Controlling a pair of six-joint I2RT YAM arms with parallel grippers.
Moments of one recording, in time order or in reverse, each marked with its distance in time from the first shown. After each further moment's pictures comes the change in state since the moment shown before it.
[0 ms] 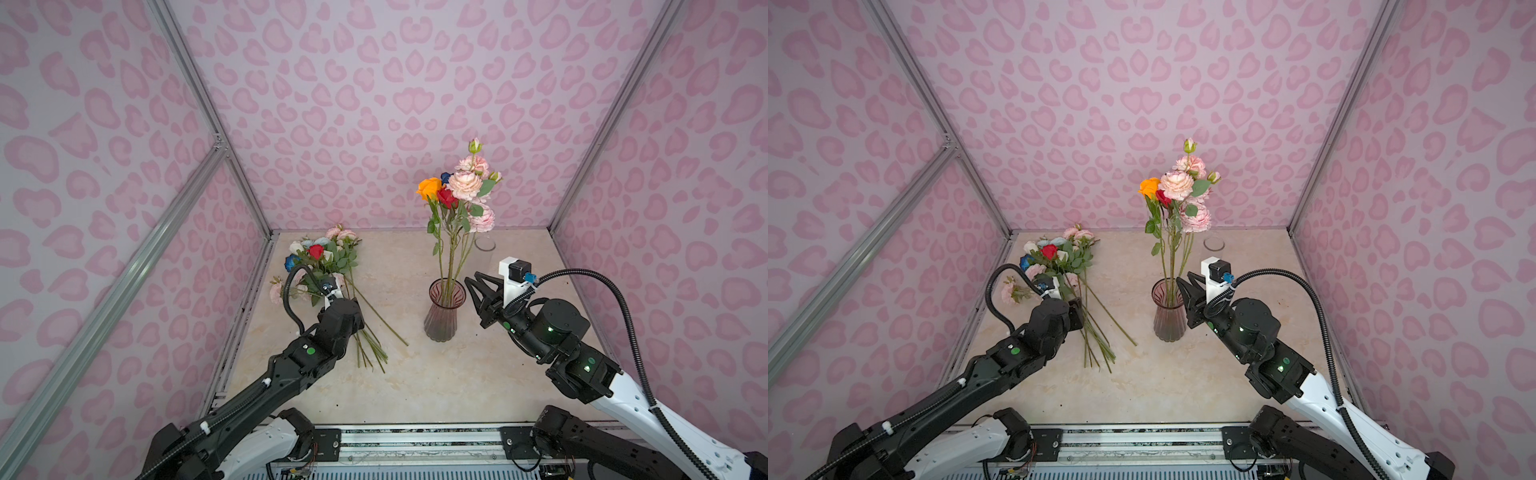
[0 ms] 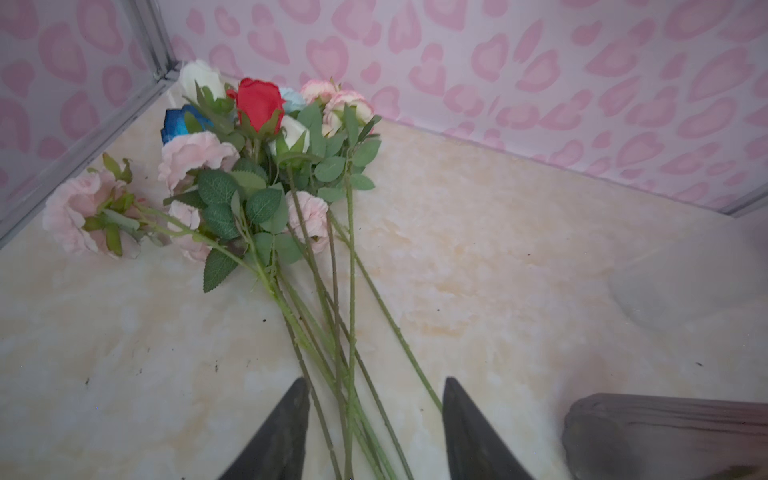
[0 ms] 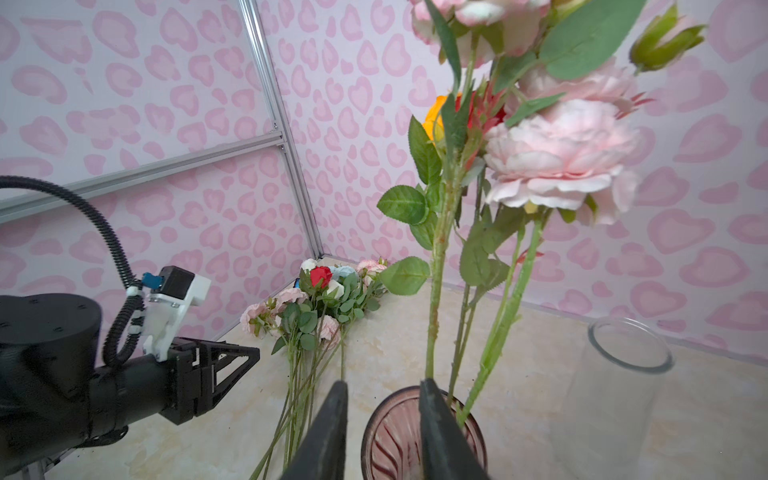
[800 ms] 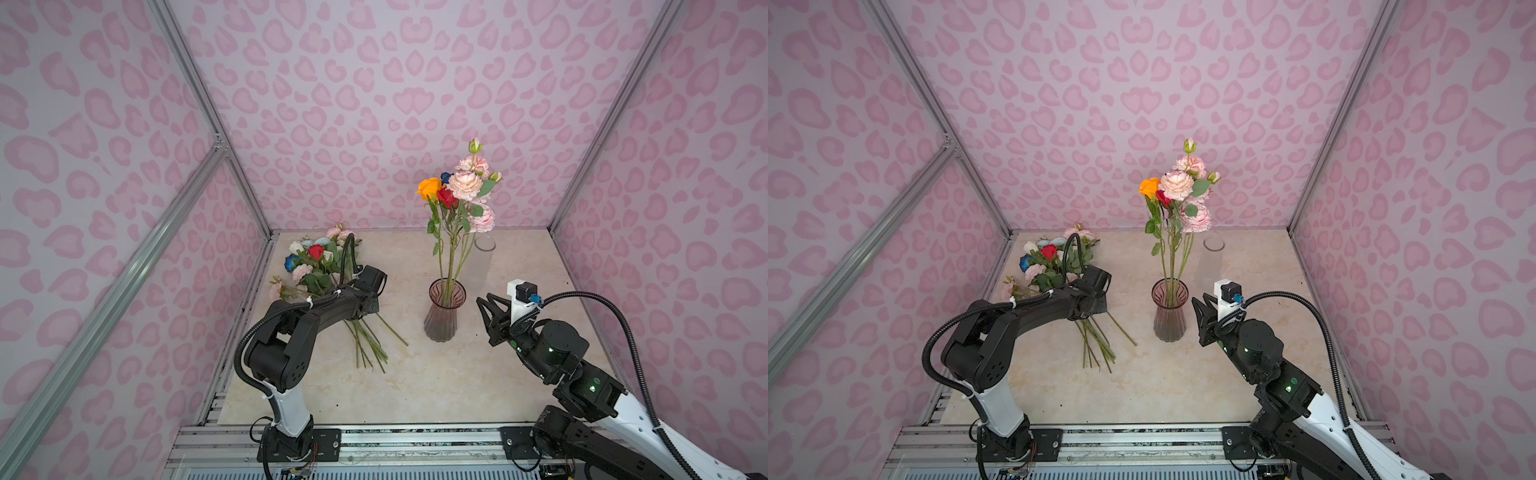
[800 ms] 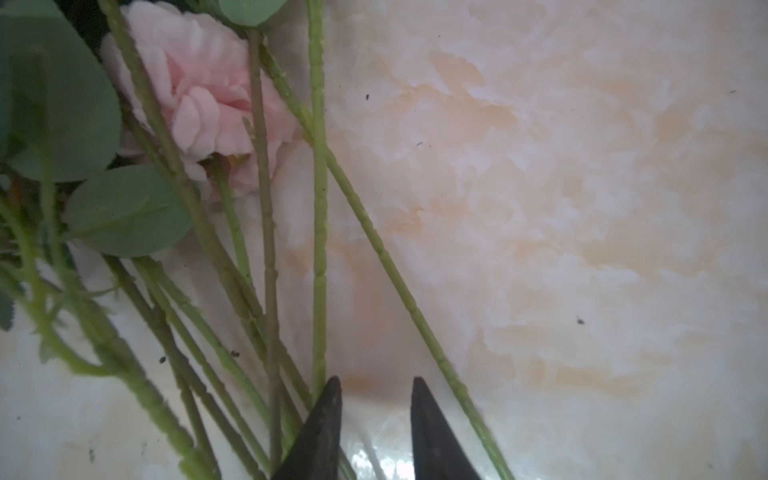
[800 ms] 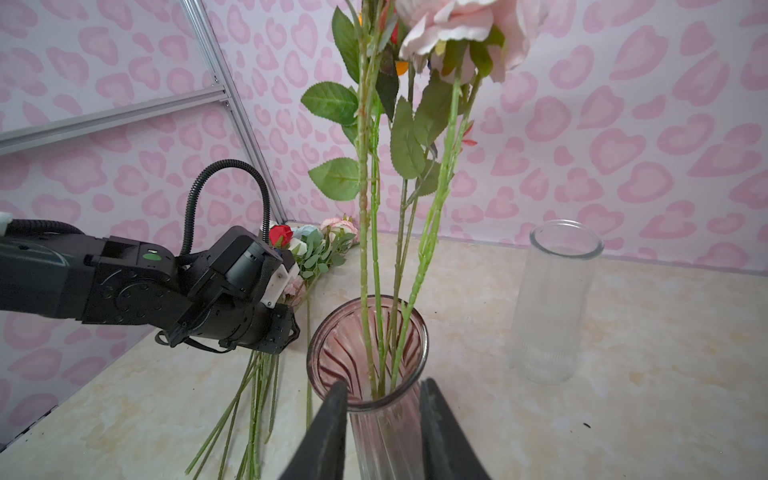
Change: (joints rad) left arm 0.143 0.765 0.417 -0.127 0.161 0.077; right arm -0.023 -0.139 -0.174 -0.074 0.076 0.060
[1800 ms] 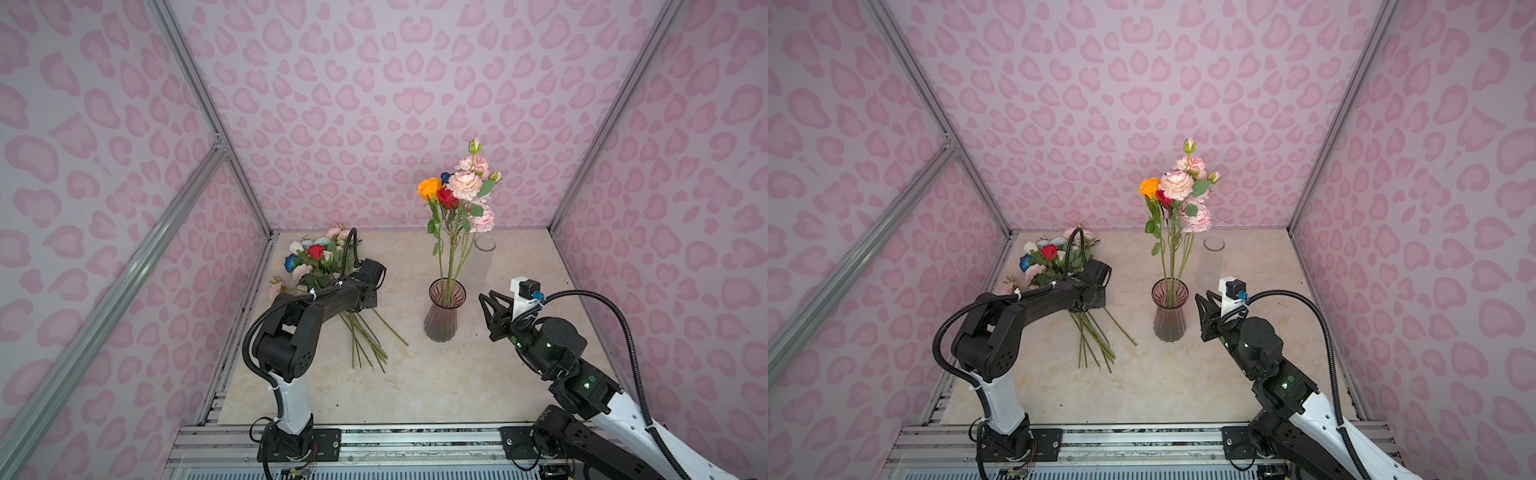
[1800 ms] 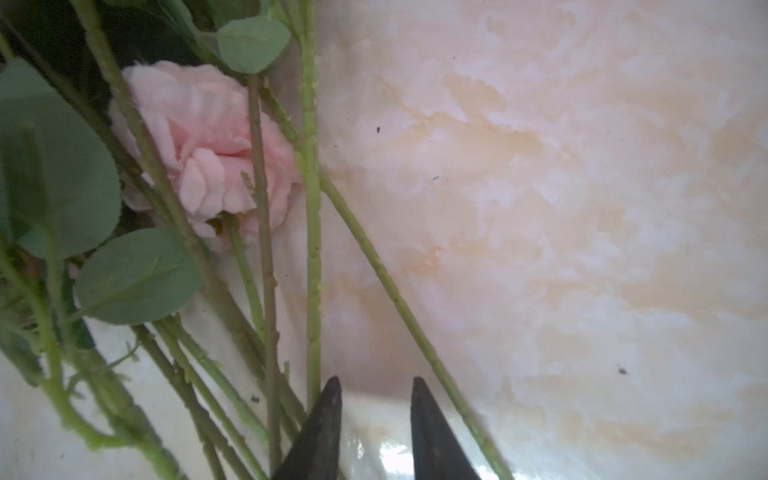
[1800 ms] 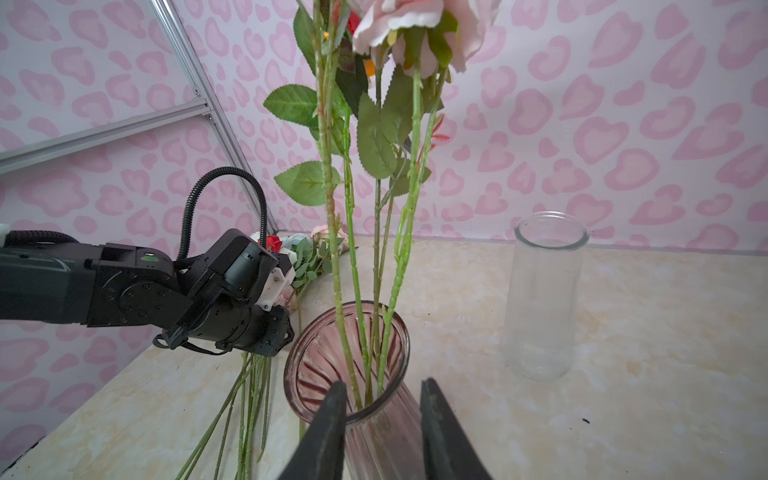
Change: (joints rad) left arm 0.023 0.056 0.092 -0.062 -0.024 0.074; right arm -0.081 0.008 -0.037 0.056 -0.050 0.034
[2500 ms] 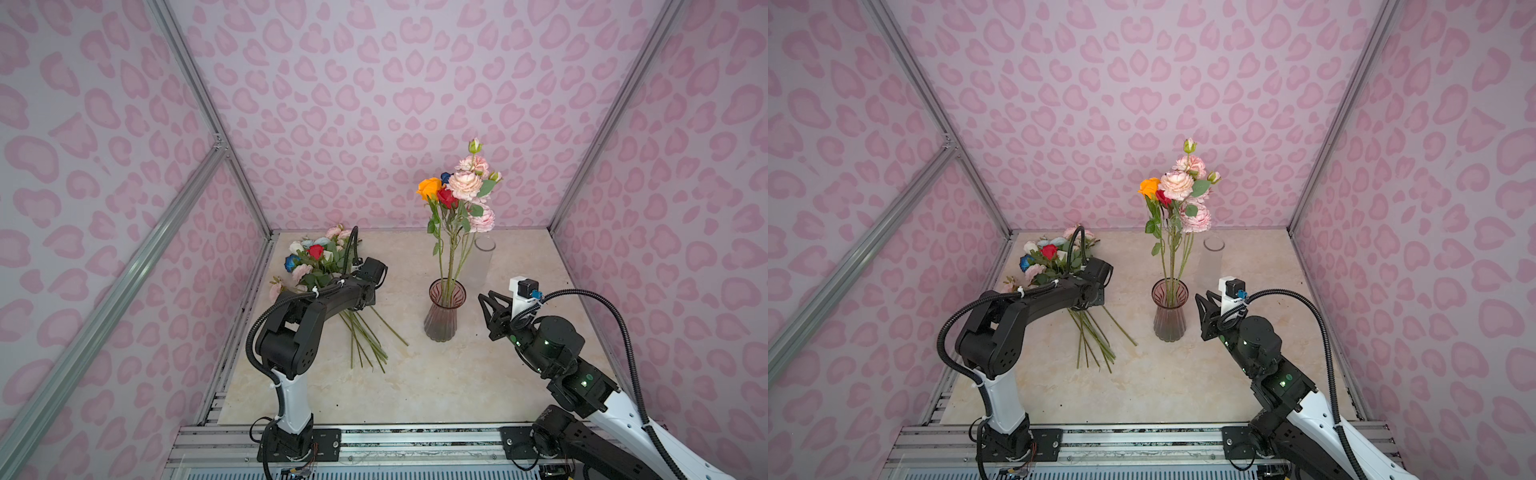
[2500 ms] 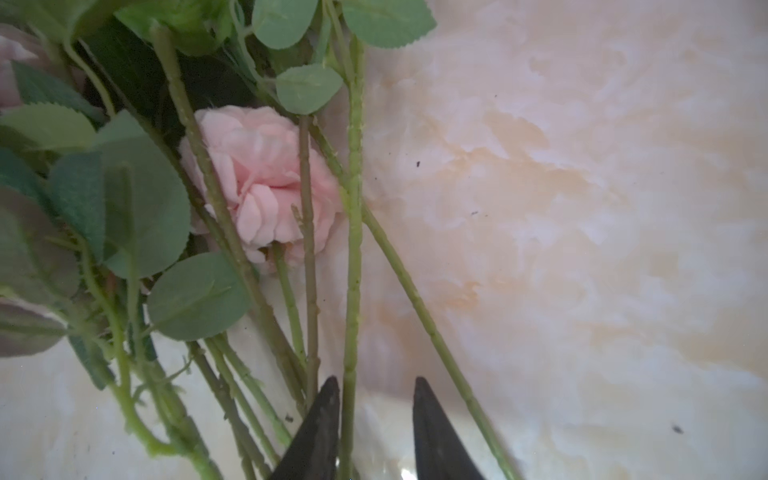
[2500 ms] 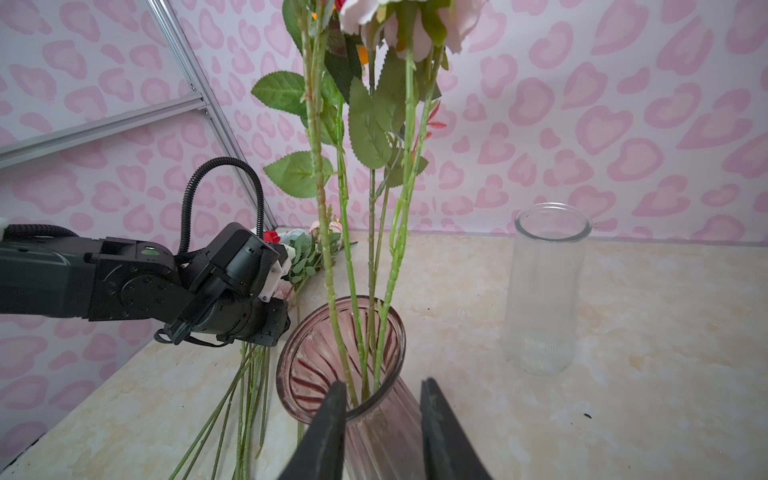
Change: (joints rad) left arm 0.005 0.042 0.038 -0.011 -0.095 0.000; right arm -0.026 0.016 -0.009 0.010 -0.037 0.008
